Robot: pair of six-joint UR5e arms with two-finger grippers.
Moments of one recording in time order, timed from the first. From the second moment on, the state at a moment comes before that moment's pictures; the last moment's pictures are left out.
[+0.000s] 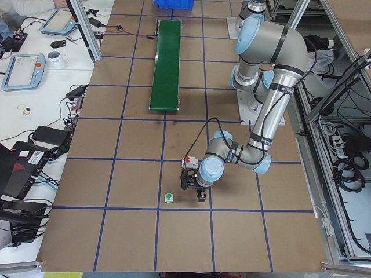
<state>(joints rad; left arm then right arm) -0.39 -2.05 -1.75 -0.94 1.48 1.17 1.58 -1.56 1.61 -1.61 -1.59 -0.22</state>
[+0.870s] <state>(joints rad) -0.39 -2.08 -1.76 -0.92 1.50 1.14 1.58 -1.56 1.61 -1.61 -1.59 -0.22</state>
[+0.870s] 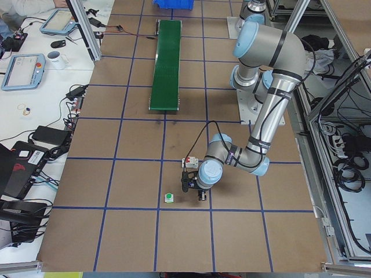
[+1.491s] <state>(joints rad) -0.39 -2.05 -1.76 -0.95 1.42 1.14 1.58 -1.56 1.61 -1.61 -1.59 -0.22</state>
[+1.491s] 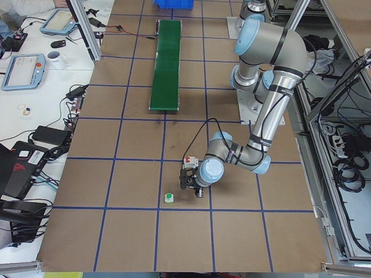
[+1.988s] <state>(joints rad) -0.48 -1.86 -1.75 -1.15 1.48 1.00 1.58 -1.56 1.61 -1.62 -1.59 -0.22</state>
